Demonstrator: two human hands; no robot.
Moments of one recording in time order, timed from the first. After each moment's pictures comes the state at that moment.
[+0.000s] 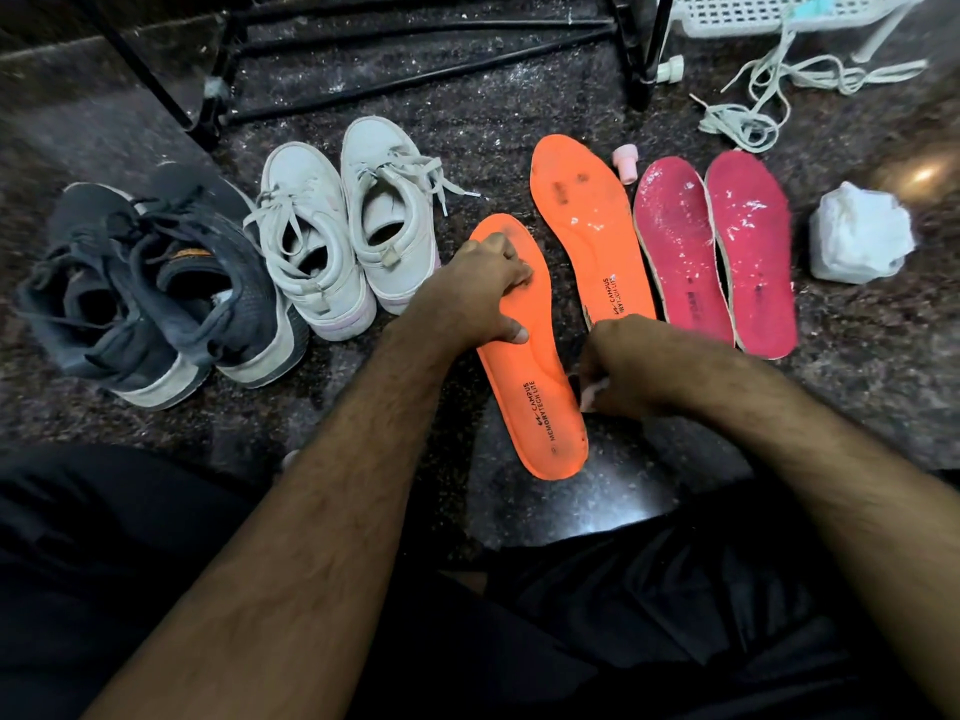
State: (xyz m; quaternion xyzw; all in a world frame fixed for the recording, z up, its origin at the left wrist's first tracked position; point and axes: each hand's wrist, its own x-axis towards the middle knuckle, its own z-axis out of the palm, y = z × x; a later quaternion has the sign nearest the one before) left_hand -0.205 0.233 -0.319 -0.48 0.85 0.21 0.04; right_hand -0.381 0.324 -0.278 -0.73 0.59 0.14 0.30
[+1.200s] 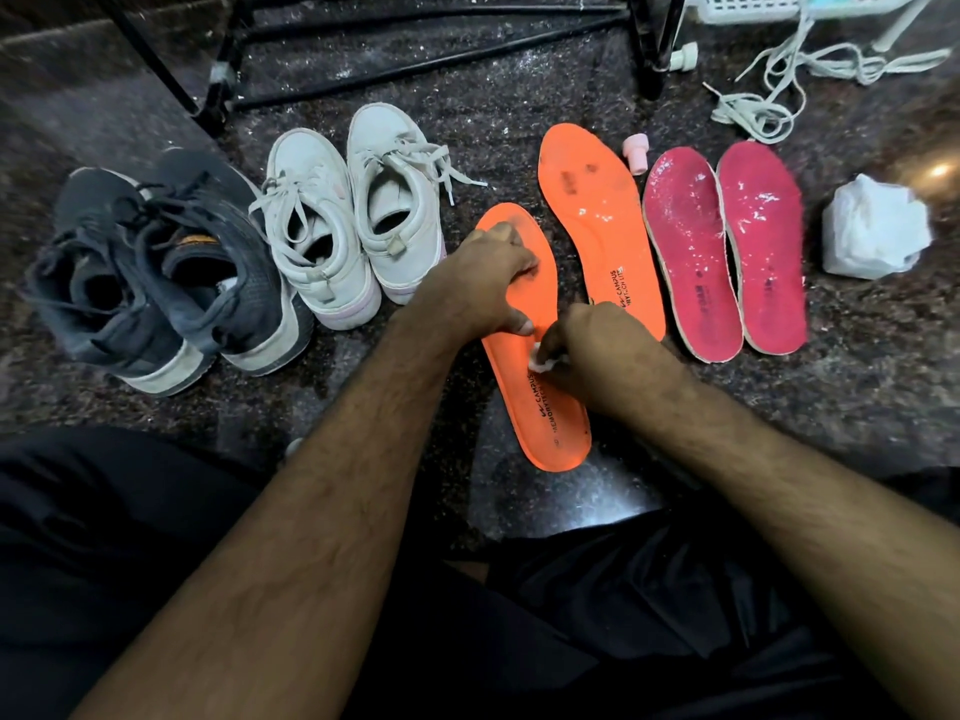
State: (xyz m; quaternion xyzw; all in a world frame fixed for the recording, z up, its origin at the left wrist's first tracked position) left_hand -0.205 0.233 -0.321 -0.49 0.84 0.22 0.03; right_hand -0.356 0.322 -0.318 -0.72 0.64 -0.02 0.27
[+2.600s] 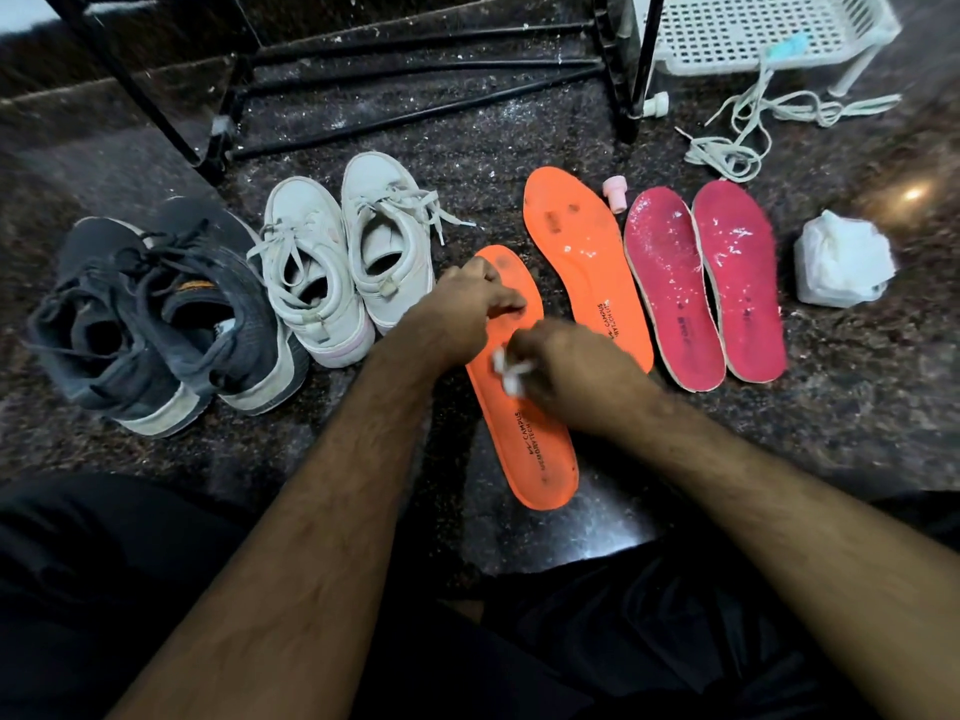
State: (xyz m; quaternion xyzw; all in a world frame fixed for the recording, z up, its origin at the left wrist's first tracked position) left_hand -0.199 0.224 -0.323 -0.50 0.83 0.25 0.00; right_hand -0.358 0.309 -0.322 -0.78 0.57 -0.09 0.24
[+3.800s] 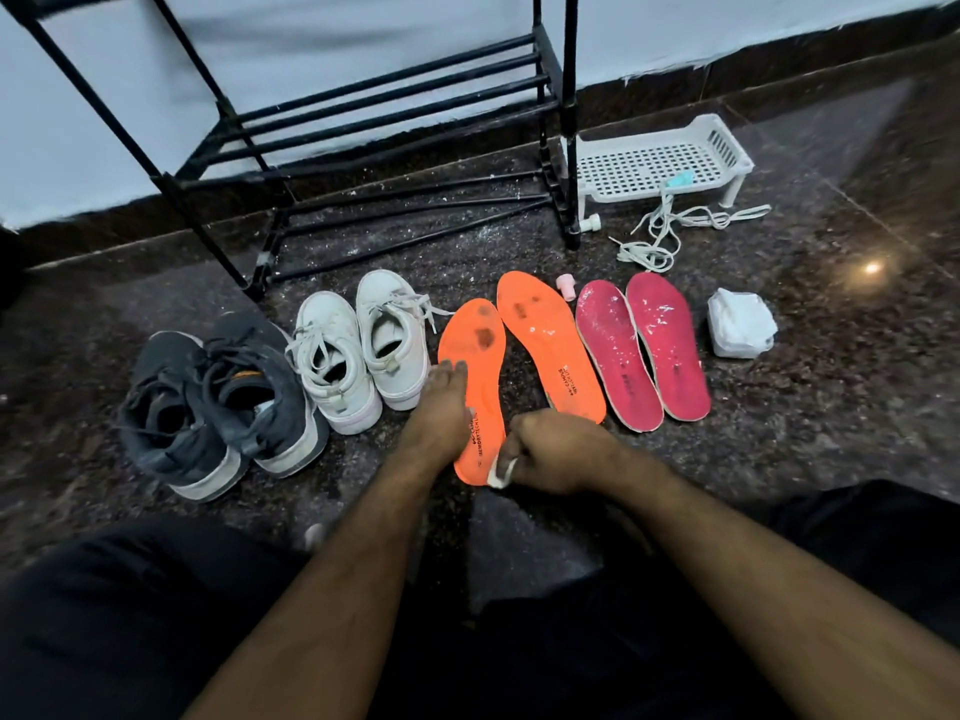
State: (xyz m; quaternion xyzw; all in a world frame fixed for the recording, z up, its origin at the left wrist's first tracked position) left_hand -0.196 0.276 -0.326 -0.61 0.76 0.22 -0.01; right_hand -0.364 0.352 -0.291 -0.78 0.55 -0.02 0.31
